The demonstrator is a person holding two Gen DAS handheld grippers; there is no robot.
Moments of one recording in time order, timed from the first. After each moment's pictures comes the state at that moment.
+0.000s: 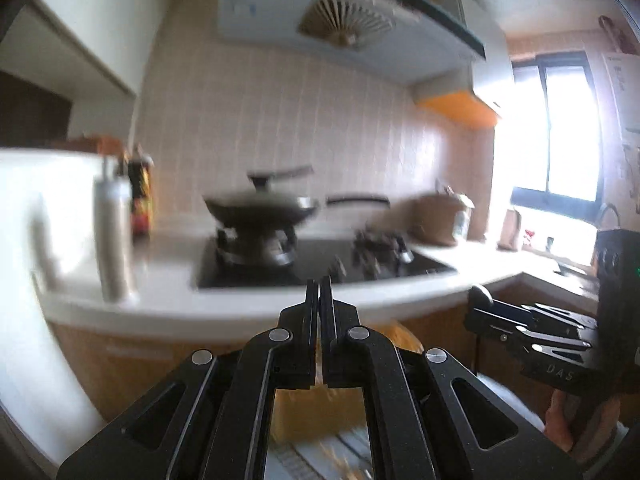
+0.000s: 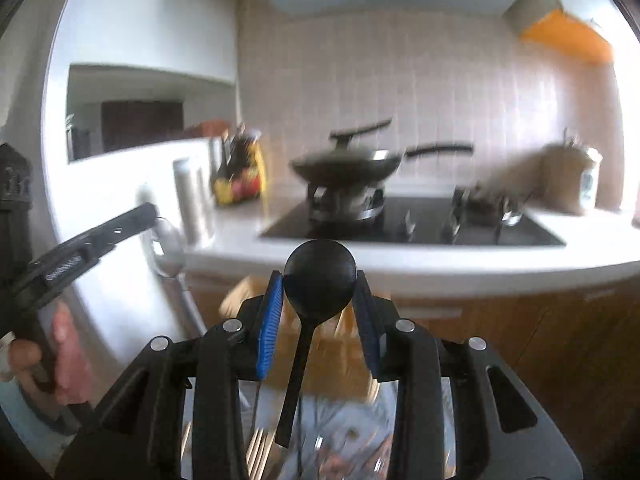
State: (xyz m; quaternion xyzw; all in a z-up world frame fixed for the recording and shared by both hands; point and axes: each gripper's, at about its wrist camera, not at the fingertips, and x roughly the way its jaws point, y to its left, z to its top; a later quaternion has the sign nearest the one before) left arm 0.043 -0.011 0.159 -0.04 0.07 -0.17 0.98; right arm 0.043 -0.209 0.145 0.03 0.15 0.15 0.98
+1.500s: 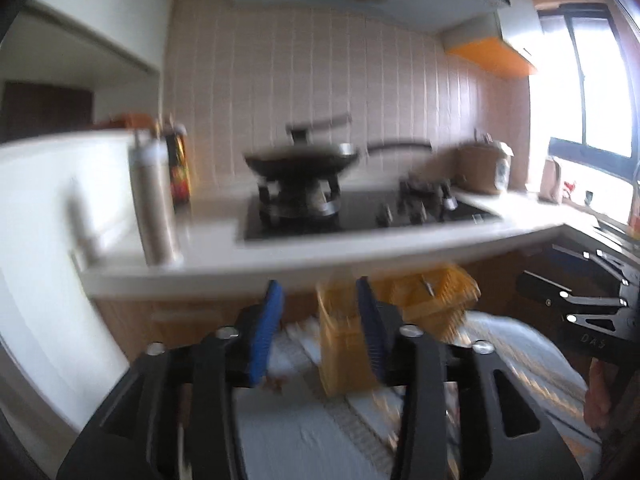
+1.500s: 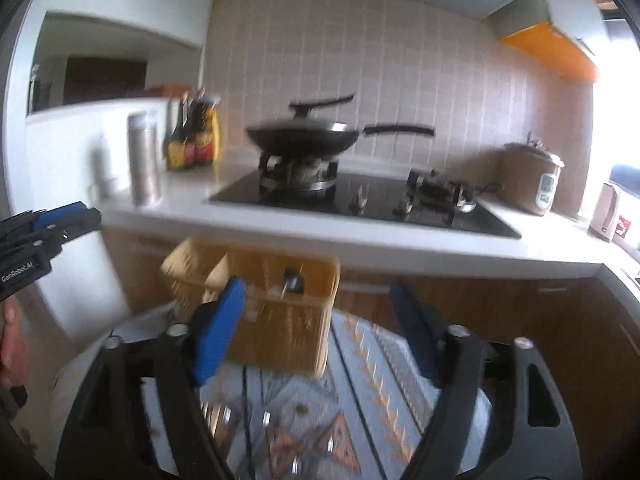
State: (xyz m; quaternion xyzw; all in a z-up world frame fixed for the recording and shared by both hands) left arm 0.042 0.001 0.124 0.02 0.20 -0.12 0.97; right arm 0.035 -0.205 0.116 -0.04 0.22 0.06 0.97
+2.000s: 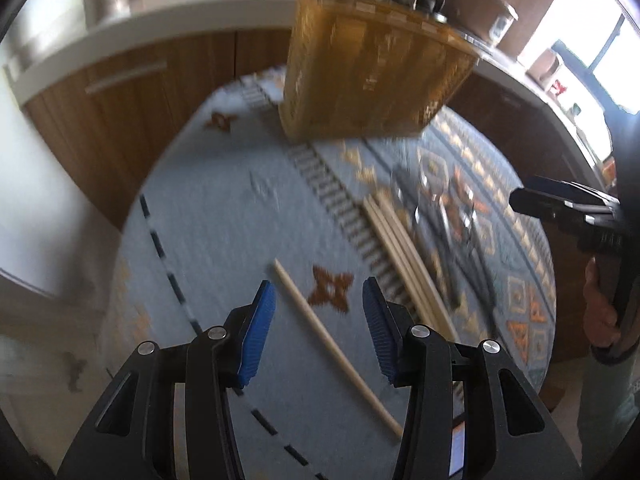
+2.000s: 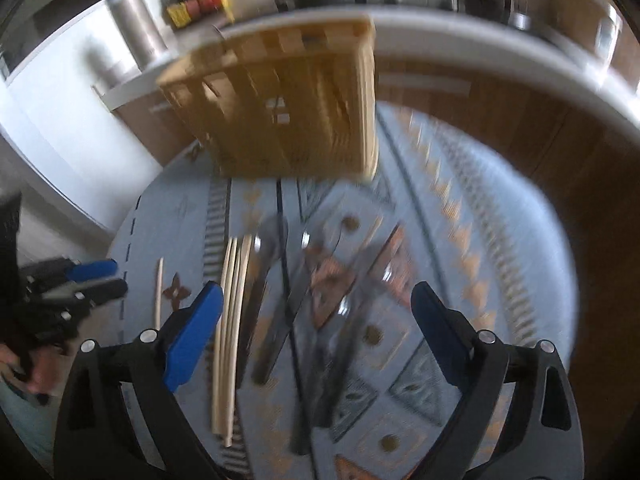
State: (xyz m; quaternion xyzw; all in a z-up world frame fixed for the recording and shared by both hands) left arm 0.038 0.025 -0.001 -0.01 0.53 -0.18 0.83; right arm 0.060 -0.216 0.018 0.05 0.52 0.13 0.84
